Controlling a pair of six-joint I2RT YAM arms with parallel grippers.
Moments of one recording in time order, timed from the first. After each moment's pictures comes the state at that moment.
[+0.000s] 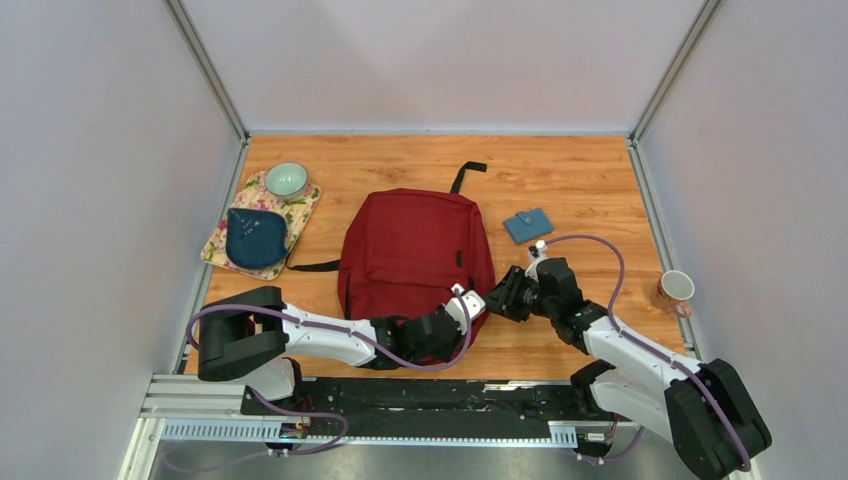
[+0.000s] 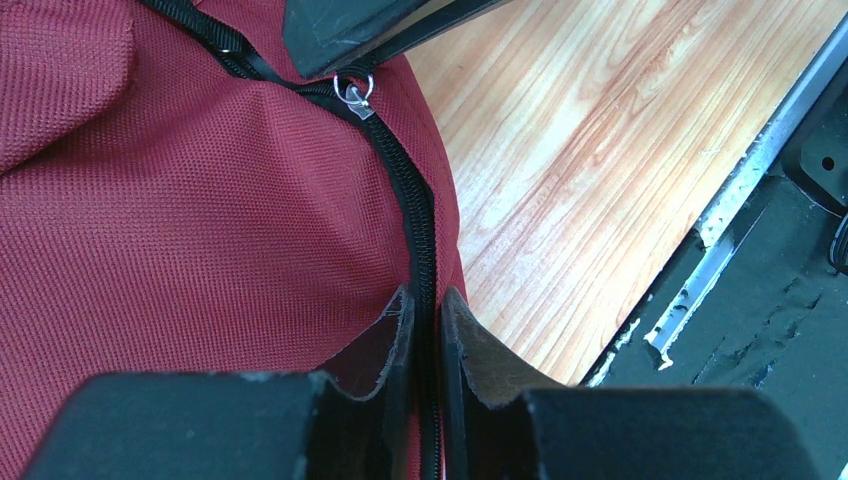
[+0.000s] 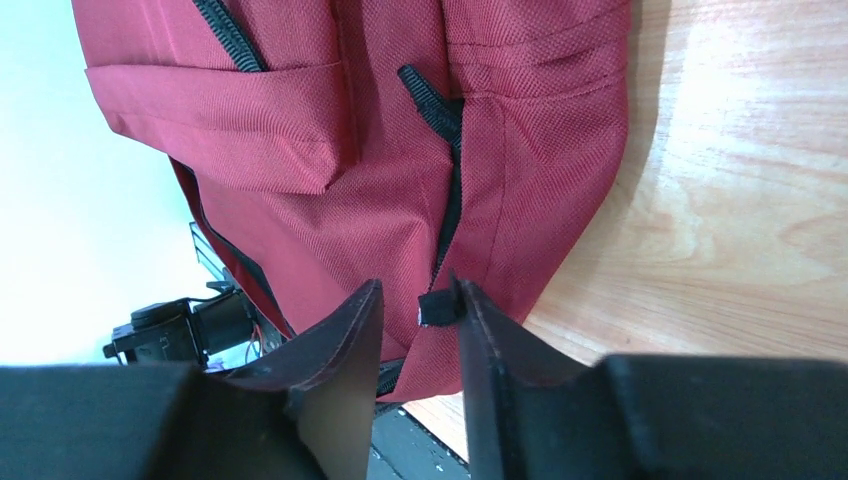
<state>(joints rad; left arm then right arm) -1.35 1.54 0.65 0.25 -0.27 -0.34 0.48 0.99 0.29 0.08 -0.36 0.96</state>
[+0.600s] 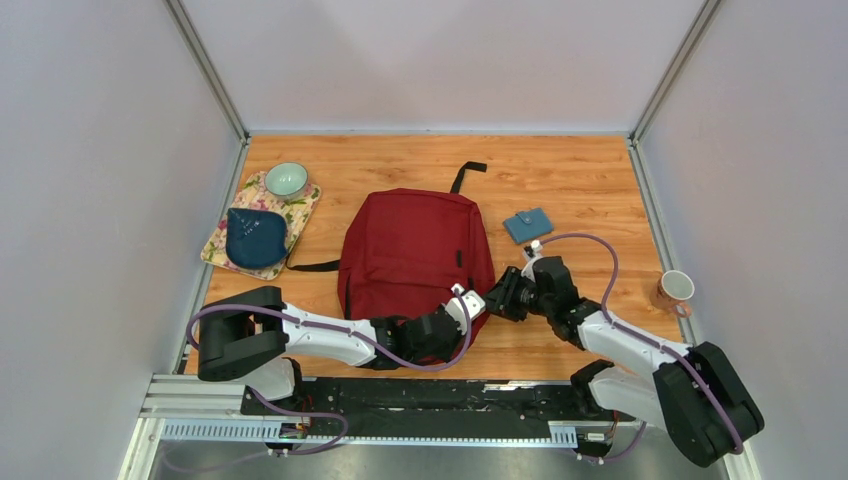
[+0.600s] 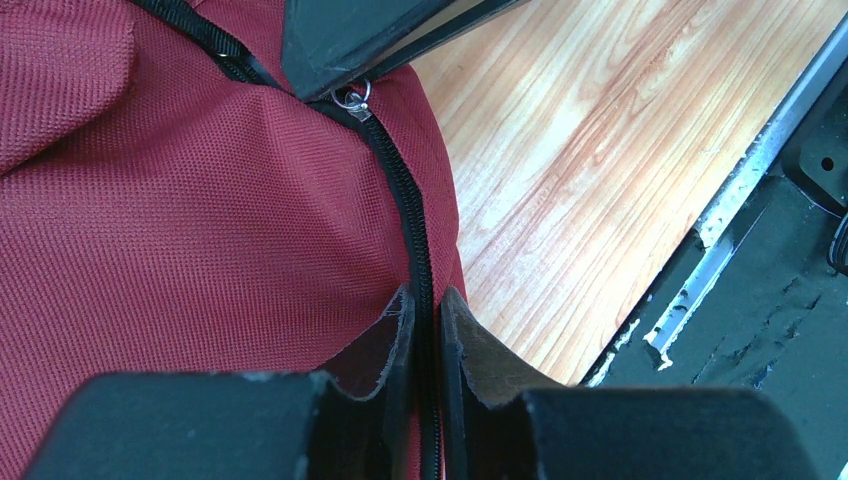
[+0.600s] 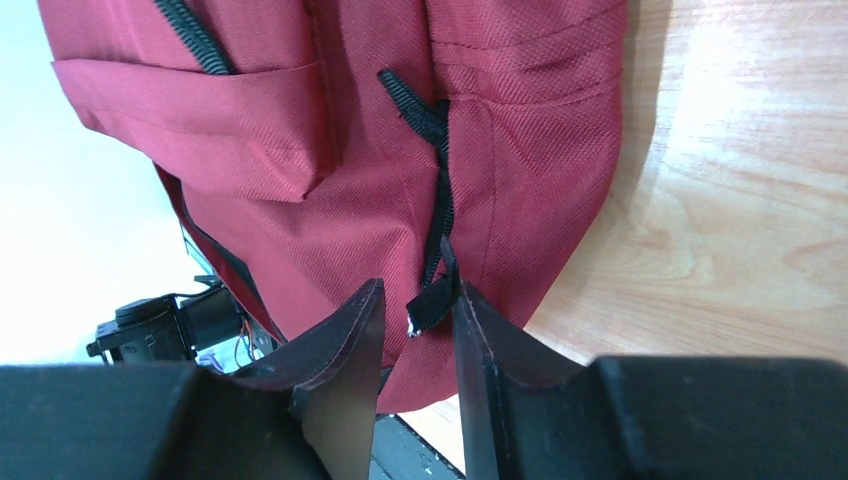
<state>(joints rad) -1.35 1.54 0.65 0.26 -0.27 -0.35 0.48 1.07 0.29 0.14 -0.38 0.94</state>
